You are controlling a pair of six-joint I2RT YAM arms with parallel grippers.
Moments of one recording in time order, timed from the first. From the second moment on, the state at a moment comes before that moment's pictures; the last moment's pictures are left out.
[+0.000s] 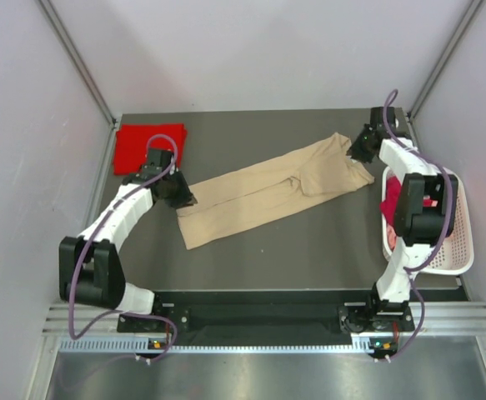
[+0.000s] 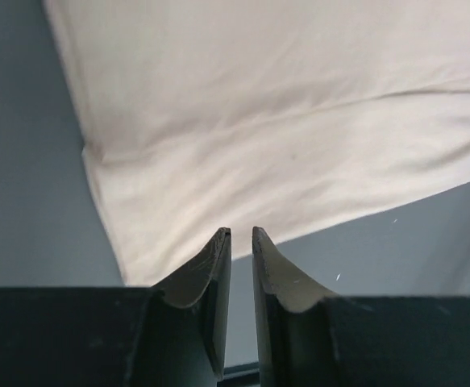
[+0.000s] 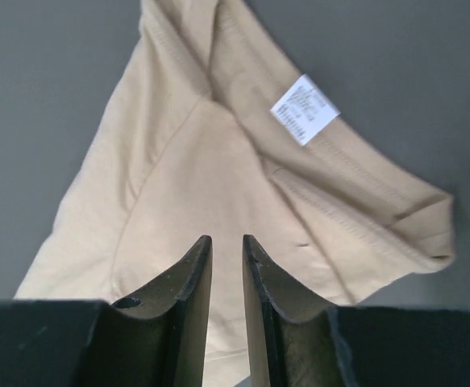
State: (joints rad) left arm -0.16 1.38 0.99 -0.60 0.17 -0.61; right arm -0.03 1.92 1.50 -0.44 -0.03 0.57
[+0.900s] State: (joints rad) left arm -0.12 1.82 1.17 -0.56 -0.03 -0.52; right arm 0.06 2.12 1.55 -0.42 -0.01 0.58
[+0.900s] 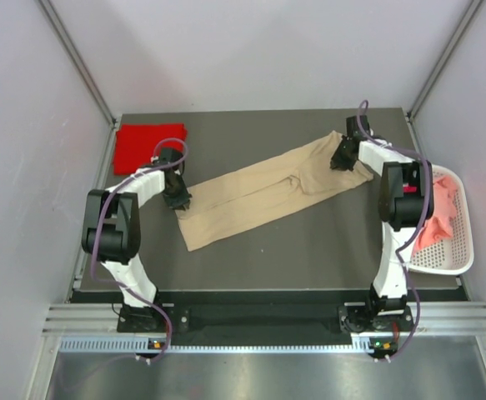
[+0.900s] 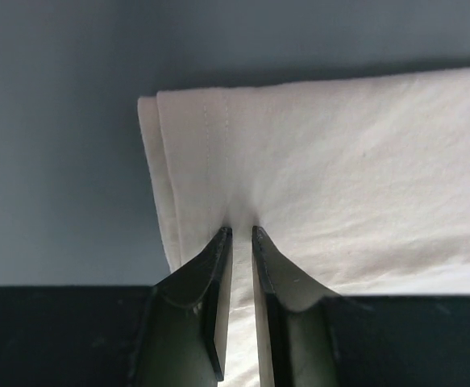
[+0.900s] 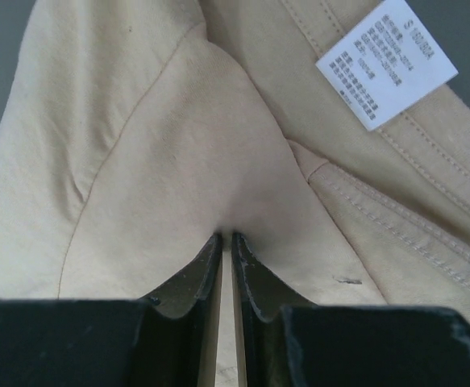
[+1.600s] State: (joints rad) left arm -0.14 1.55 0.84 -0.42 0.06 -0.63; right arm 0.07 2.35 1.89 -0.40 -0.16 0.52
